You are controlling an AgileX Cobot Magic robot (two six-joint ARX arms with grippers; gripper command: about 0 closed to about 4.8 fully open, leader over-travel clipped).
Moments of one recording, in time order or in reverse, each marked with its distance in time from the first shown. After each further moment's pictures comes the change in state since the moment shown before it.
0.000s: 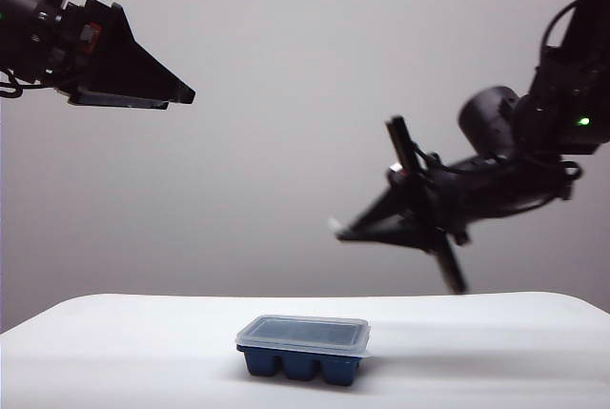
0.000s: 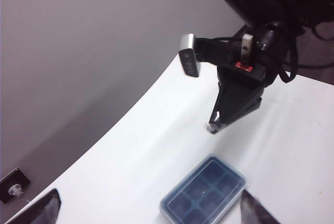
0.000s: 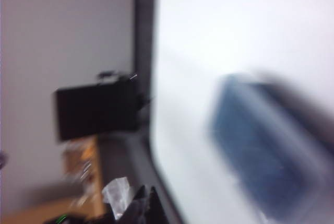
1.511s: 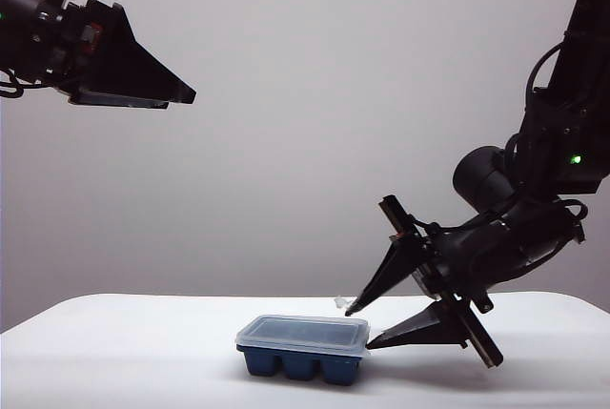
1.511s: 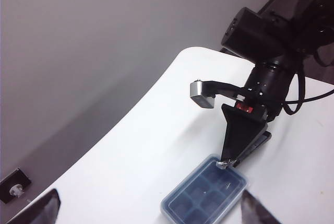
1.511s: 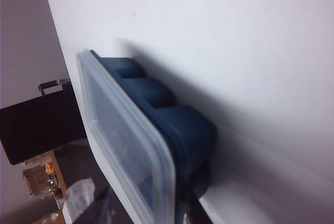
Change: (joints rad) left arm 0.000 0.001 0.000 0.004 -0.003 0.000; right arm 0.028 0.100 0.002 -0.180 0.153 -0.101
